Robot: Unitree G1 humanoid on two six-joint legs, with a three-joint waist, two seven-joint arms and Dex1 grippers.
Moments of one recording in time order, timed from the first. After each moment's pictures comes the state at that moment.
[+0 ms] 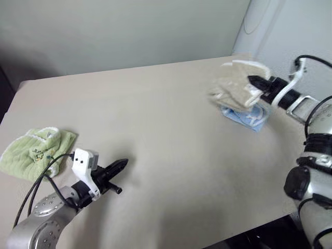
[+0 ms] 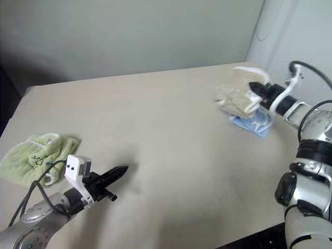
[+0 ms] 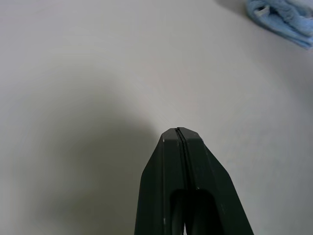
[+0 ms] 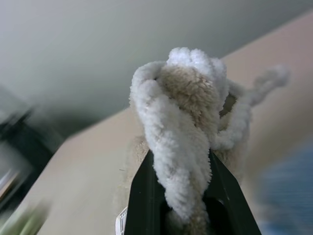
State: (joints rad) left arm 0.19 0.59 0.34 -0.53 -0.78 0.72 -0.50; right arm -1.01 -0.61 -0.49 0.68 0.58 0.89 0.50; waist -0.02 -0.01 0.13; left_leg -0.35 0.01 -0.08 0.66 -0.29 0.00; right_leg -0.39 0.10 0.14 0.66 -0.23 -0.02
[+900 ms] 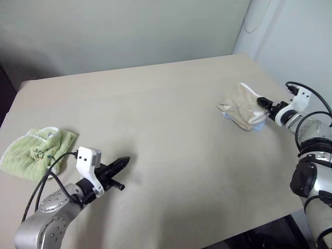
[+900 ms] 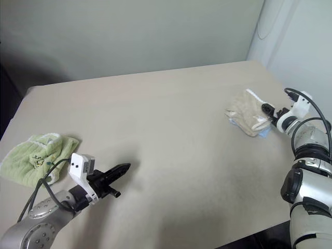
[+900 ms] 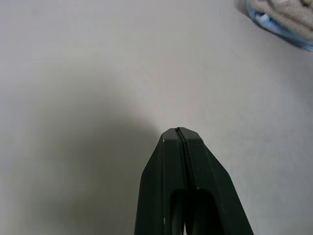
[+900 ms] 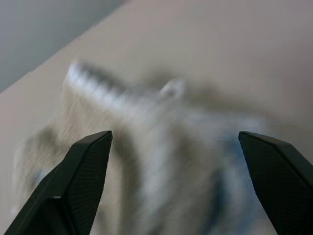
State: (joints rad) left arm 0.17 0.55 0.34 -0.51 -0.76 0.71 -0.48; right arm -0.99 -0.65 -0.42 0.98 0.37 0.50 0.44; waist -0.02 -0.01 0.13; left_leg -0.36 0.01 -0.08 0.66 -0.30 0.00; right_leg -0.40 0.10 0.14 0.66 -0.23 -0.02
